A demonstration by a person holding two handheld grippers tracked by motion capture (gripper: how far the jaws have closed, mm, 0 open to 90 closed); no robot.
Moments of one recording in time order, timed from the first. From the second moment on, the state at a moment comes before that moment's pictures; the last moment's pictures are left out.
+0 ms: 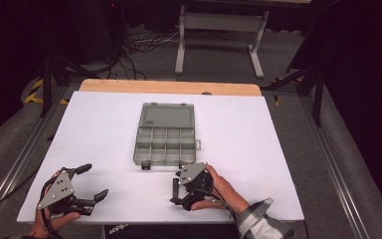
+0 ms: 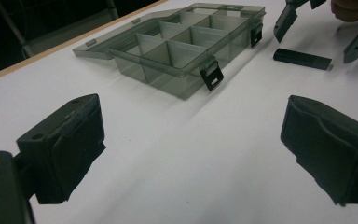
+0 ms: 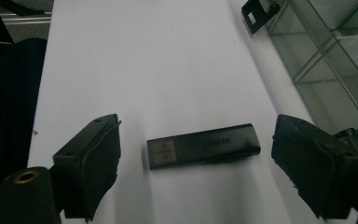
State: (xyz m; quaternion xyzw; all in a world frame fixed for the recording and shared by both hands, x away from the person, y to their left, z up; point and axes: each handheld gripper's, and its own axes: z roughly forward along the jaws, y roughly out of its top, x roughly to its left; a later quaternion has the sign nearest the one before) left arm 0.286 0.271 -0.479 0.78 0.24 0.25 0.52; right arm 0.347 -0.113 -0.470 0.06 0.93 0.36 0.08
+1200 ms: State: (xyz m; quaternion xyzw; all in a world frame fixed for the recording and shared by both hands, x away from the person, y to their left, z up) left arm 0.285 0.270 -0.479 0.78 0.24 0.25 0.52; right arm 0.341 -0.119 -0.459 0.06 0.91 0.39 0.11
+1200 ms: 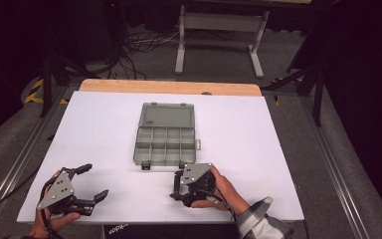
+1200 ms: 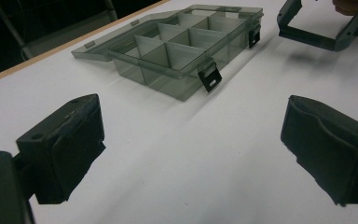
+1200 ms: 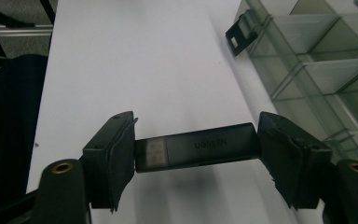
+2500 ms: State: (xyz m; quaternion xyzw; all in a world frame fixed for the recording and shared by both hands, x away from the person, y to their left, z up) left arm 0.286 0.266 -0.483 0.79 0.23 0.24 0.51; right arm 0.357 -0.130 -0.416 0.10 0.87 0.45 0.19
